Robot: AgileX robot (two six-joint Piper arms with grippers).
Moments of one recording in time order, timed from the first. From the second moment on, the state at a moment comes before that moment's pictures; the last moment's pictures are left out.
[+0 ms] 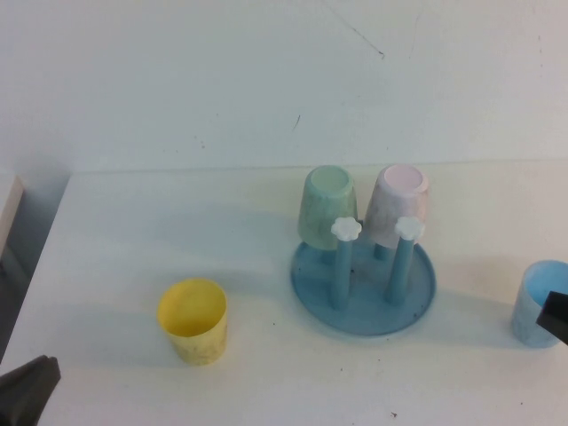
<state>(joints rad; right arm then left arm) 0.23 0.60 -0.38 1.70 0.71 -2.02 -0.06 0.38 -0.23 -0.82 0.35 0.68</state>
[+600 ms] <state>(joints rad) 0.23 0.60 -0.38 1.70 0.68 -2.02 -0.06 0.38 -0.22 -0.82 0.64 0.68</state>
